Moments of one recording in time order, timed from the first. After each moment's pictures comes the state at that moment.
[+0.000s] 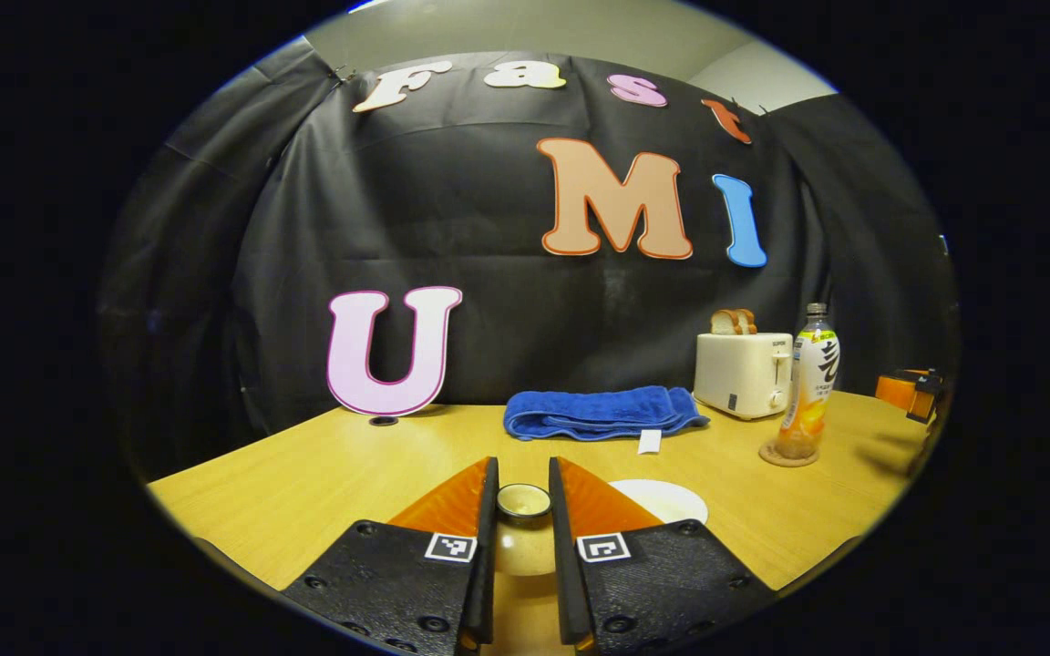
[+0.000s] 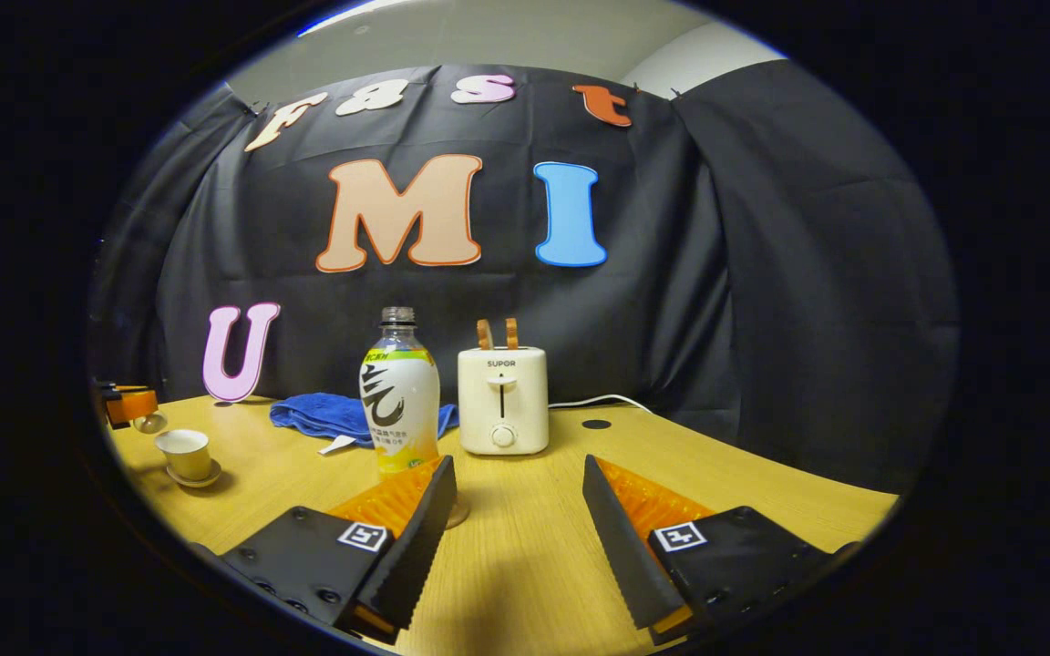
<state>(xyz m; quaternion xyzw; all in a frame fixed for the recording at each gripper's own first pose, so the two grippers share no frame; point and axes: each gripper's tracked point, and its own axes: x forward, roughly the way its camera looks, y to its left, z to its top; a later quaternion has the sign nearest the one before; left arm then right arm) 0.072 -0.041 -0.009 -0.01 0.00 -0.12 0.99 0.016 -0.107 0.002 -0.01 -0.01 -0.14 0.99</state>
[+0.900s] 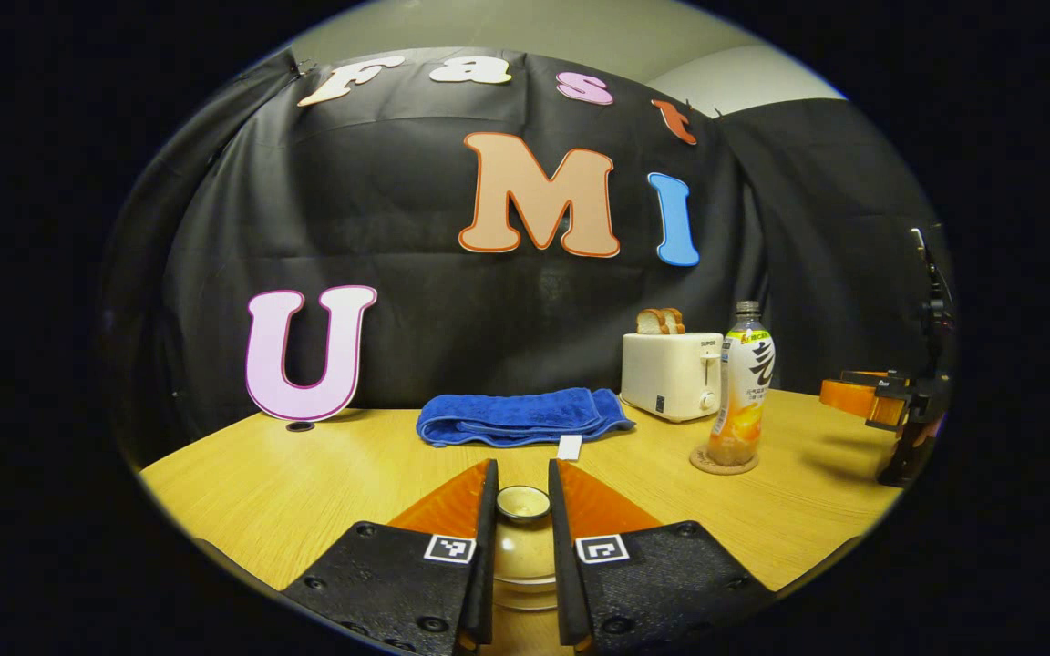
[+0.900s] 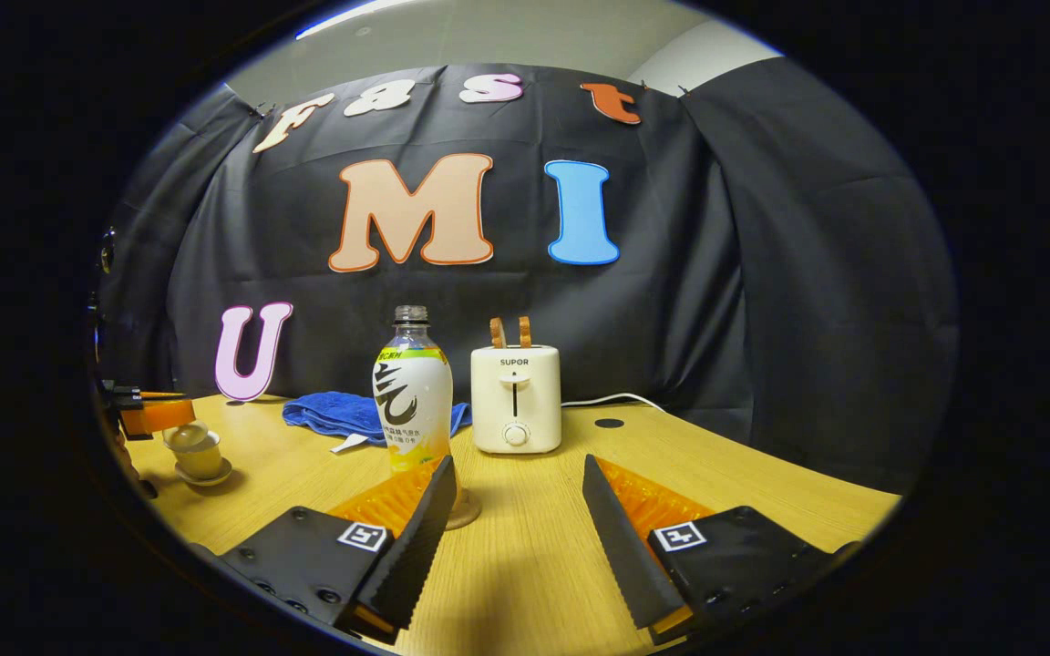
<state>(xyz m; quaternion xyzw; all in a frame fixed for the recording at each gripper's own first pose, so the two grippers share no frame) 0.072 -0.108 -0.007 -0.01 0.00 -0.23 0.97 0.019 -0.099 0.002 -0.01 0.00 -0.11 0.99</state>
